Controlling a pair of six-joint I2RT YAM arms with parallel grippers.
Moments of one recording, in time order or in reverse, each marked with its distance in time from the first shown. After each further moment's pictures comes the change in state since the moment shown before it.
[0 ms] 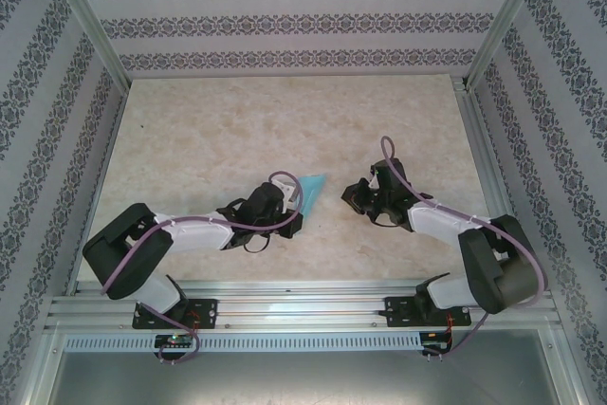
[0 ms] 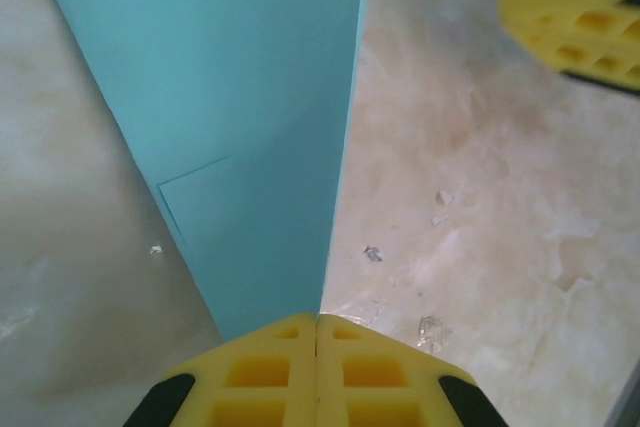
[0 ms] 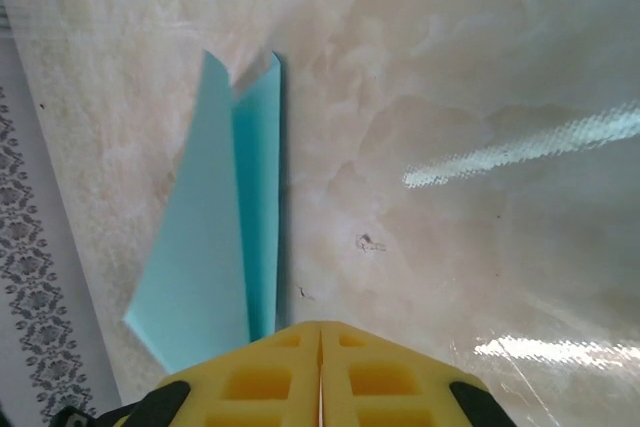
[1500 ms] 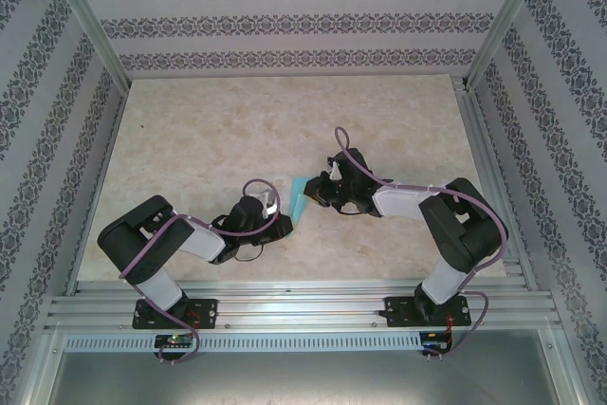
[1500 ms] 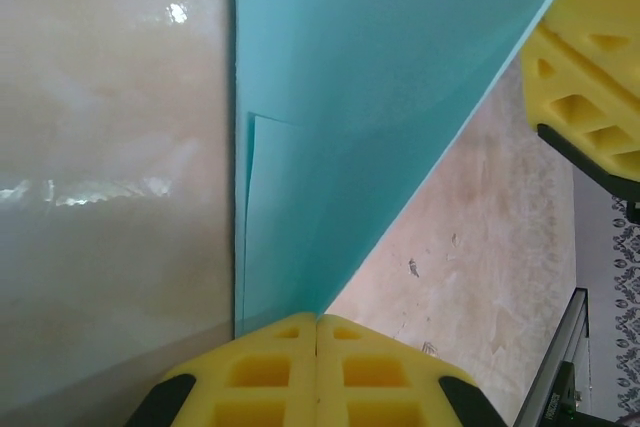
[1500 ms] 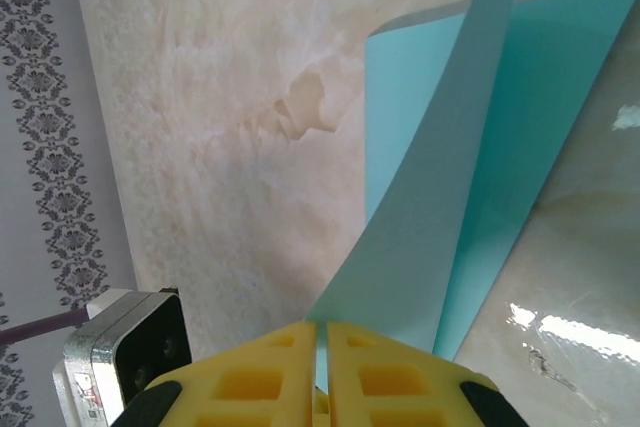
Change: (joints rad) left arm 0.081 0.121 -0.238 0.492 0.085 -0.436; right arm 0.187 0.280 0.212 0.157 -0.070 0.027
